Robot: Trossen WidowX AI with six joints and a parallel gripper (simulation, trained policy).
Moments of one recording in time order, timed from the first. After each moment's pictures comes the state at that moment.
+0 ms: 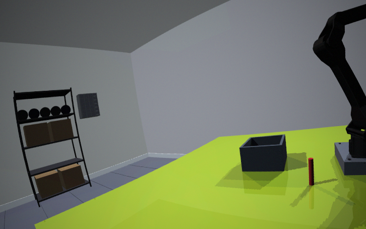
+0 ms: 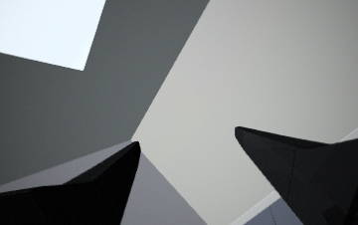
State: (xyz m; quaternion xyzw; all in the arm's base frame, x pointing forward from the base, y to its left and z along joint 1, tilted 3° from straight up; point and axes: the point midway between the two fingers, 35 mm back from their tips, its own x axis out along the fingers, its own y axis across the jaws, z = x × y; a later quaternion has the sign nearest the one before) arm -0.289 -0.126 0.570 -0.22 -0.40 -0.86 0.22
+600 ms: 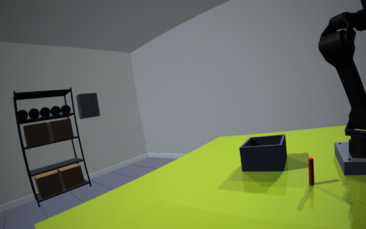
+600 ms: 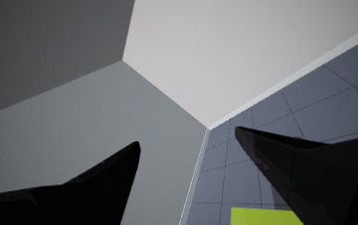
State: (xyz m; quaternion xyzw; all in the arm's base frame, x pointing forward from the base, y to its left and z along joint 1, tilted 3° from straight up) arm -0.219 -0.260 0.460 0.06 -0.36 -0.86 0.35
